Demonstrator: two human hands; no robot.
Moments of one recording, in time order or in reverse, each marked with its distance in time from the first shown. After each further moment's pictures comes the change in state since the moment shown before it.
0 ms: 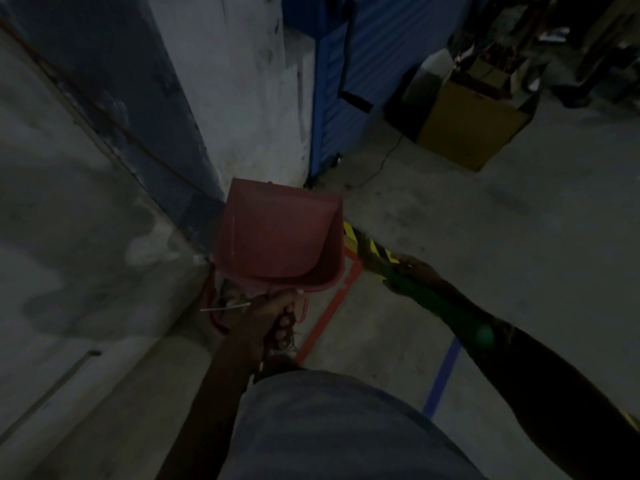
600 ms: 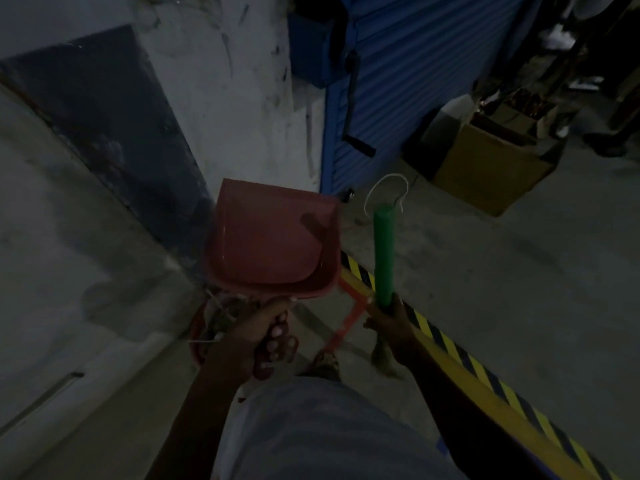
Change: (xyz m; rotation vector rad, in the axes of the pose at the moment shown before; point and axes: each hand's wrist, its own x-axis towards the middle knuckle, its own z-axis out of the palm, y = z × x) left_hand 0.036 0.046 0.069 -0.081 0.045 0.094; right_hand 0.011 -0.019 0.015 -0.069 -0.012 -0.332
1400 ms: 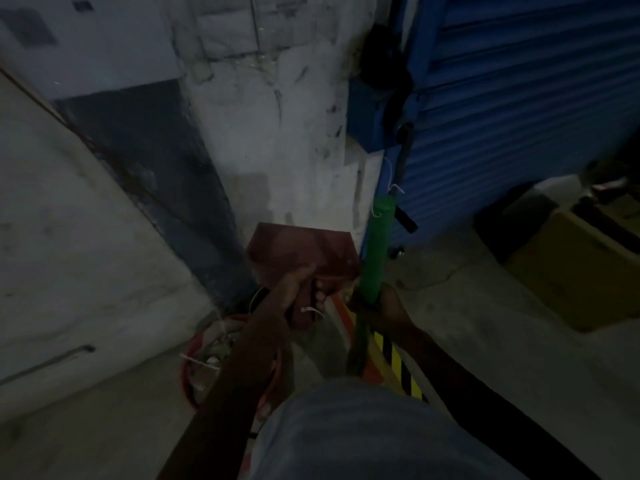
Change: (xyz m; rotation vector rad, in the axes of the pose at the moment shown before) left_hand 0.138 0.132 0.120 -0.427 0.141 0.194; right_hand 0.230 -0.126 -0.007 -0.399 -0.530 -0.366
